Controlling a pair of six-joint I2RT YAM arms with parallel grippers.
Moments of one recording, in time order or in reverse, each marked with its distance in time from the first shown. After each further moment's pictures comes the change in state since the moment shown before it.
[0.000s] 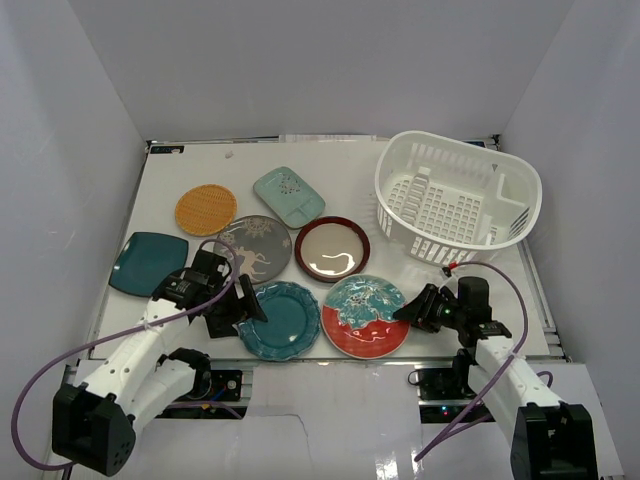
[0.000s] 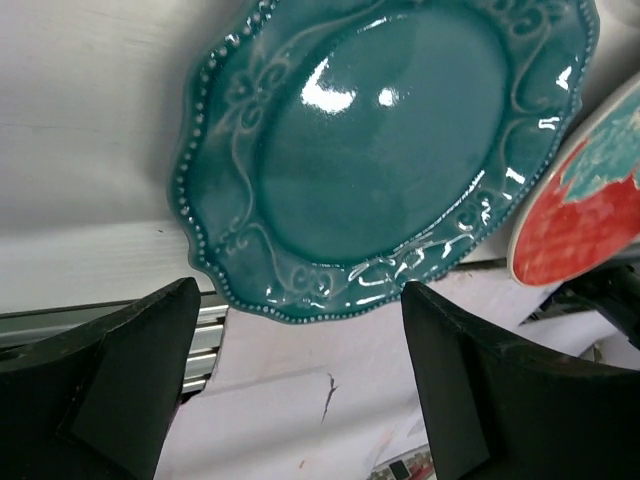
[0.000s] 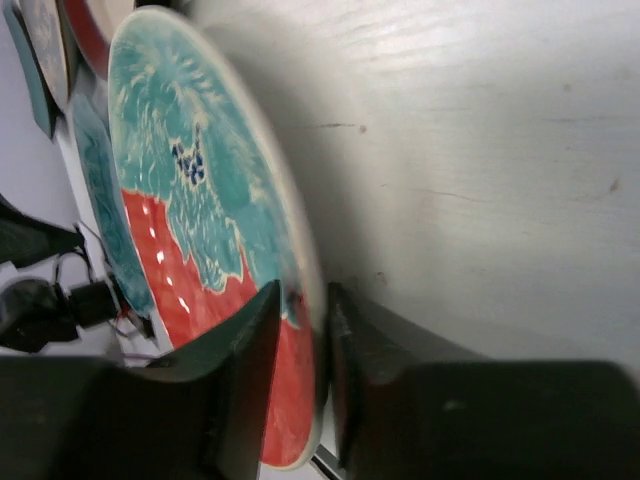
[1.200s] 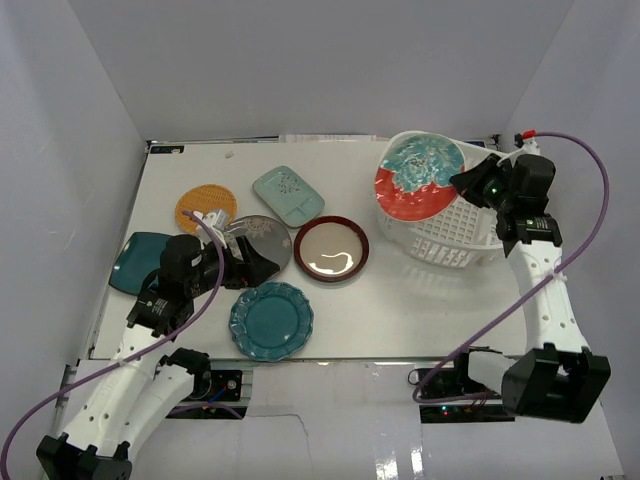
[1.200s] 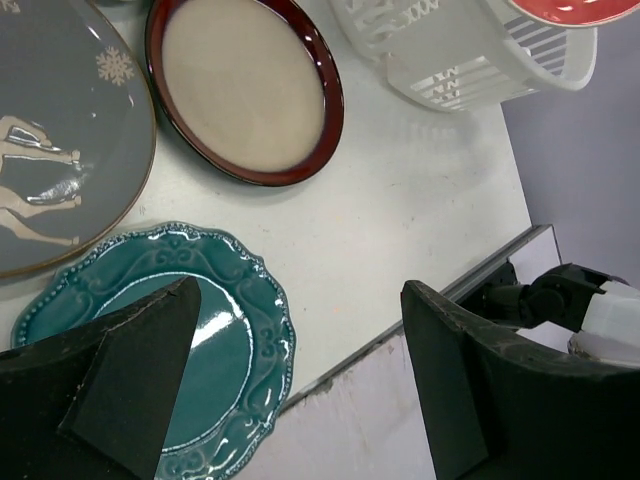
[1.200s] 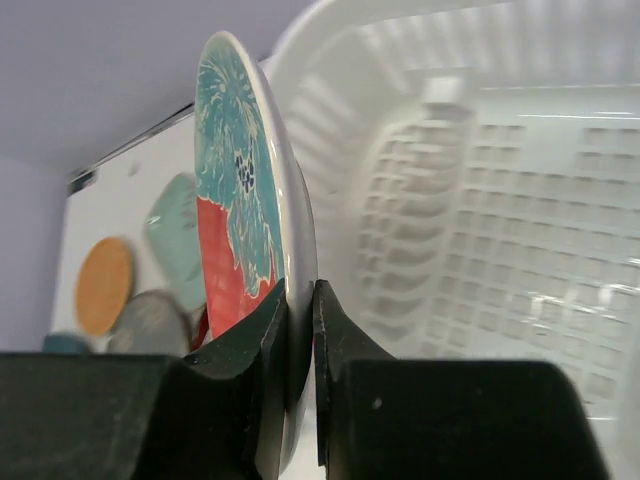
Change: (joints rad) left arm -0.003 -0.212 0.109 0.431 0.100 0.150; right arm -0.140 0.381 1.008 -0.148 0.318 -0.129
